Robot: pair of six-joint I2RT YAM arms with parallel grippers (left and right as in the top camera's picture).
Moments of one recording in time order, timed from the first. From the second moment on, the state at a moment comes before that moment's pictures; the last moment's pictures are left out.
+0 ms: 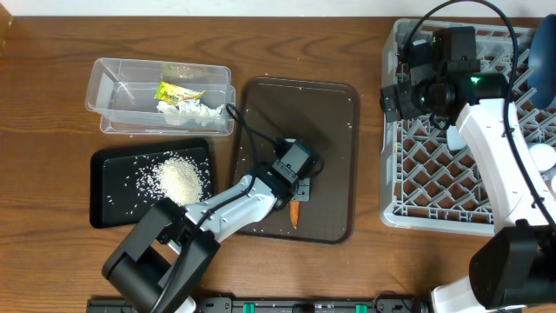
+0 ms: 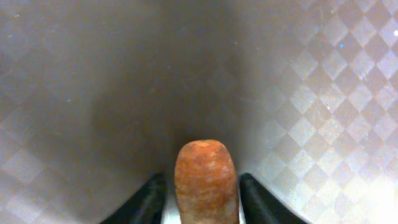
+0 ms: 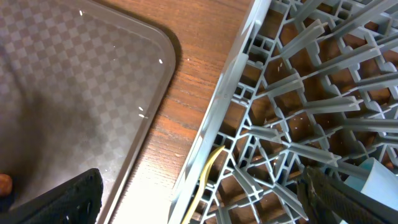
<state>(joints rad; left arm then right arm) -0.73 1.74 0.89 -0.30 -0.07 -0.64 0.08 1.70 1.48 -0.84 -0.11 -0.17</state>
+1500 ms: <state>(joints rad) 0.37 1.57 0.89 -0.53 -0.09 -0.54 0.08 1.70 1.48 -0.85 -0.11 -0.17</state>
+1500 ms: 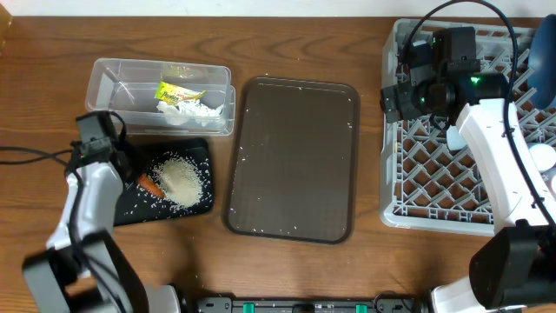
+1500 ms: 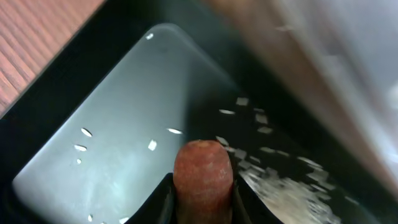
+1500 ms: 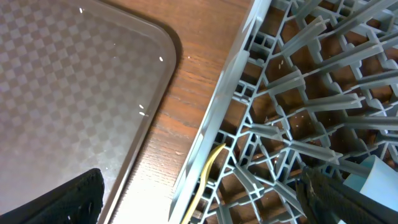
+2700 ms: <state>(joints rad) 0.03 1.46 1.05 -0.83 0.04 -0.26 -0.11 1.70 1.48 -0.90 -0.22 0.02</state>
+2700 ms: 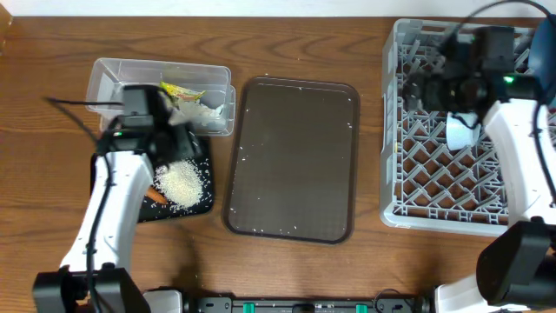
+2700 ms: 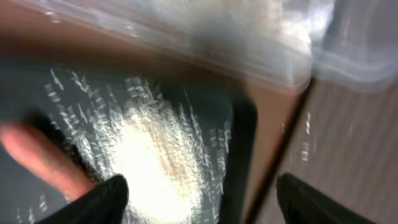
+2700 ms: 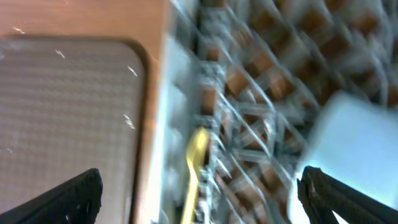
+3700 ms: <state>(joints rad) 0.01 0.63 0.78 -0.89 0.04 -0.22 -0.09 0.94 0.88 -0.59 0.05 0.17</state>
